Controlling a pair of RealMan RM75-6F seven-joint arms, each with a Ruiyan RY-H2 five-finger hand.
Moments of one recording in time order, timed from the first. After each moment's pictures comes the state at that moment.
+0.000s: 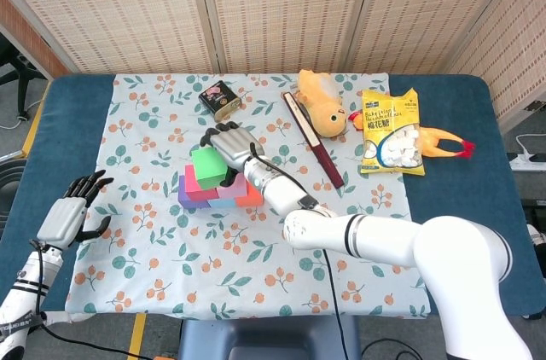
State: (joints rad) left arm -0.39 -1.23 -0.06 -1.37 1.44 1.17 -0.31; right arm 1.60 -1.46 0.21 -1.34 -0.16 0.55 -0.50
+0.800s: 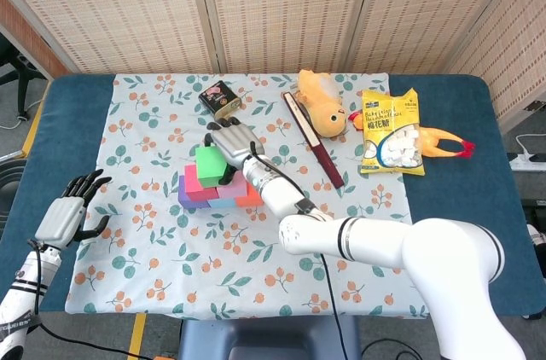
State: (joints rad) left arm -0.39 -1.23 -0.06 -1.35 1.45 1.17 -0.32; right arm 1.65 -1.46 0.17 -1.37 -0.09 0.66 -0.45
